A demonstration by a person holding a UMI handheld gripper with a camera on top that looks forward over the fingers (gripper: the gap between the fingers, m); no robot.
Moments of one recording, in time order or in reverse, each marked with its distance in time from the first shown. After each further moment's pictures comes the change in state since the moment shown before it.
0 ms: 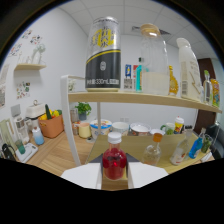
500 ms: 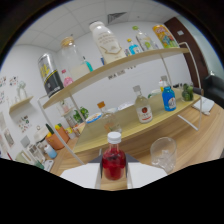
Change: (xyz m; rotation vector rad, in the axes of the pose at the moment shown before) arm 0.065 0.065 -0.078 -0.068 -0.043 0.447
